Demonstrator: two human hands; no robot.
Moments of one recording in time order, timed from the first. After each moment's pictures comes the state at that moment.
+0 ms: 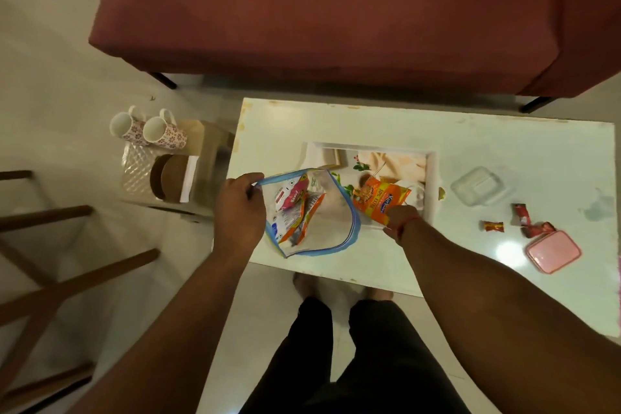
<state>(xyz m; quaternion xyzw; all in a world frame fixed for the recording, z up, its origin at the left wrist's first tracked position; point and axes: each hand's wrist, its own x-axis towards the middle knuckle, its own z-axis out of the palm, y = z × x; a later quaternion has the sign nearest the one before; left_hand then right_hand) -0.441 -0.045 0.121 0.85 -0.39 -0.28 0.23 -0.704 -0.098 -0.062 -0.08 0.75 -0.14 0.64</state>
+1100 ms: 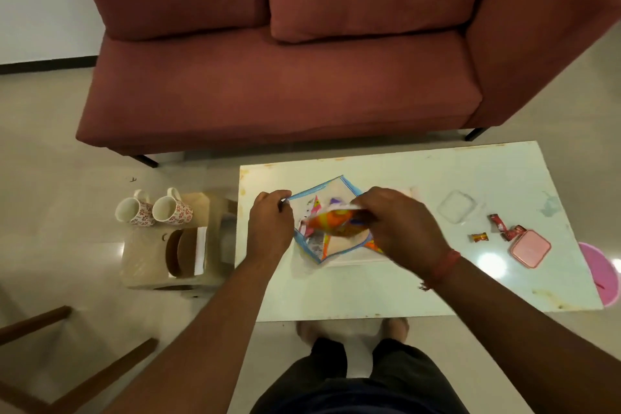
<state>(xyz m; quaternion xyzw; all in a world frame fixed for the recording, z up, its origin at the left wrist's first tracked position) -0.402 -0.108 0.169 0.75 -0.51 -0.34 0.24 -0.632 -0.084 0.192 -0.78 0.55 -0.24 0.19</state>
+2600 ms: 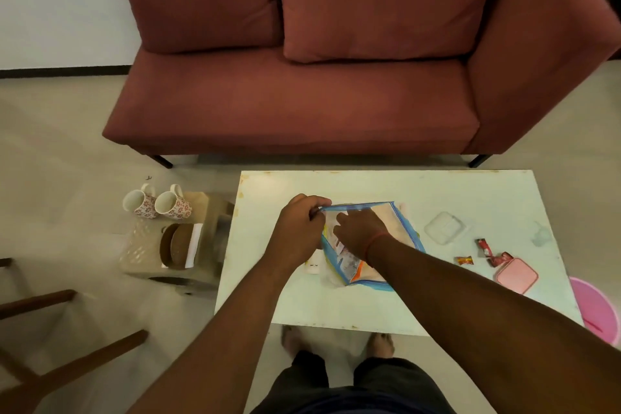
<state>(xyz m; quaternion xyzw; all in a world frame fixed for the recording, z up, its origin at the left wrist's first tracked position) -0.501 -0.078 0.192 0.70 -0.54 -0.40 0.24 -0.646 -0.109 0.120 -0.88 0.41 0.25 0.04</state>
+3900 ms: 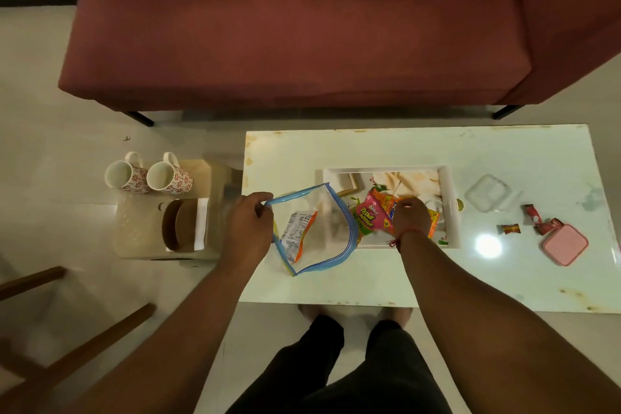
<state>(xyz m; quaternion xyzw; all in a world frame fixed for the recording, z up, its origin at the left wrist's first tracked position) -0.320 -0.096 0.098 0.79 -0.43 -0.39 0.21 -0.600 -0.122 -0.023 -0.27 0.88 -0.17 0.36</state>
